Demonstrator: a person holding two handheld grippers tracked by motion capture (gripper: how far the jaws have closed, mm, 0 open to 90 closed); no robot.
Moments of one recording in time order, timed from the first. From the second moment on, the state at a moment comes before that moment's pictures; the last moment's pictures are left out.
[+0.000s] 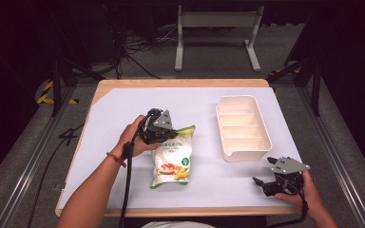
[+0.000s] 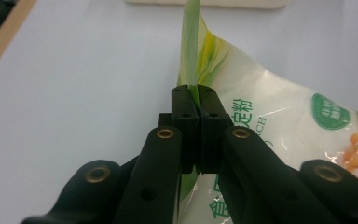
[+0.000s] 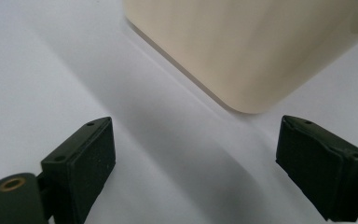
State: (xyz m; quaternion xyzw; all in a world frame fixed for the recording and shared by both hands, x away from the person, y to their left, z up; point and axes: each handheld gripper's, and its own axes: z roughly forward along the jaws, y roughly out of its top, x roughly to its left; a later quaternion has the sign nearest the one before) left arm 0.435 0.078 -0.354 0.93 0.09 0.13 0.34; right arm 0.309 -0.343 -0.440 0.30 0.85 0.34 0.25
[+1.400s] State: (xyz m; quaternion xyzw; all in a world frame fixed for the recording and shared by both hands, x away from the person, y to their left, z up) left arm 0.446 0.014 -0.301 0.87 0.08 0.21 0.44; right arm 0.309 -0.348 -0.438 0.31 0.84 0.37 0.25
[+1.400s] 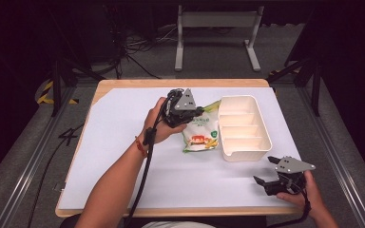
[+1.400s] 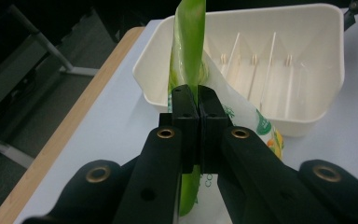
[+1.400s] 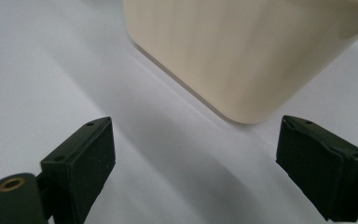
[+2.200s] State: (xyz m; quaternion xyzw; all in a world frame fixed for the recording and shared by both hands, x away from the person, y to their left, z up) left arm 0.452 -0.032 -0.259 0.85 0.06 0.21 0.47; right arm 0.309 -0.349 -0.438 0.31 0.84 0.37 0.24
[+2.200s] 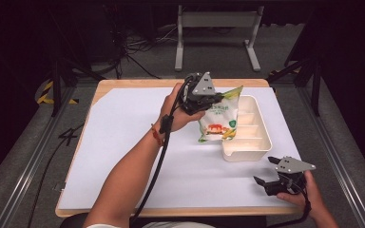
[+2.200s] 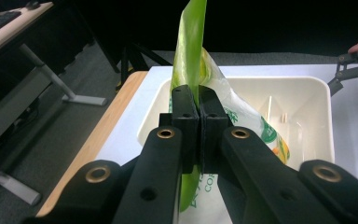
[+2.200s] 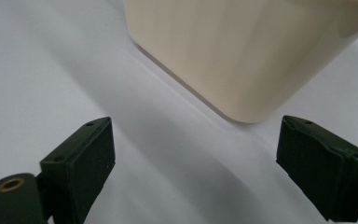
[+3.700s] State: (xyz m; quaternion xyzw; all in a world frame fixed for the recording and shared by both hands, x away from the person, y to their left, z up) left arm 0.474 -0.119 -0.279 0.84 0.06 0.21 0.50; right arm 0.308 -0.353 -0.437 0.33 0.83 0.37 0.25
